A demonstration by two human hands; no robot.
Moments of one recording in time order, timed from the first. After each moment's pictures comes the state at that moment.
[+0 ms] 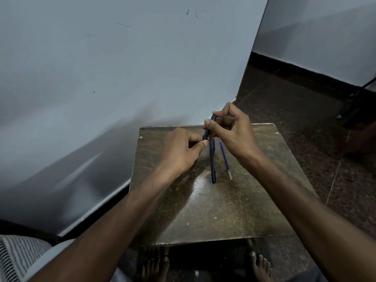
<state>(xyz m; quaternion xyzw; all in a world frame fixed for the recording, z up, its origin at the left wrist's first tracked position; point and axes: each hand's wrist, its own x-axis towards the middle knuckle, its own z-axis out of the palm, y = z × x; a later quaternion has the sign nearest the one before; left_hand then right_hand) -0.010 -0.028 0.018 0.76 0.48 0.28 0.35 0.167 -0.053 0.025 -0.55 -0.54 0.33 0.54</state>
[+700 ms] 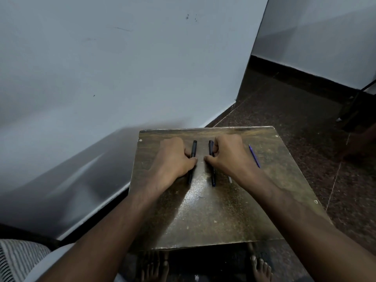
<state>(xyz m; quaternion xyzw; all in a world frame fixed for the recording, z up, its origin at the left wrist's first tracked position) -0.016 -0.019 0.011 0.74 0.58 0.15 0.31 0.154 -0.056 0.009 -0.78 -0.61 0.09 0.15</state>
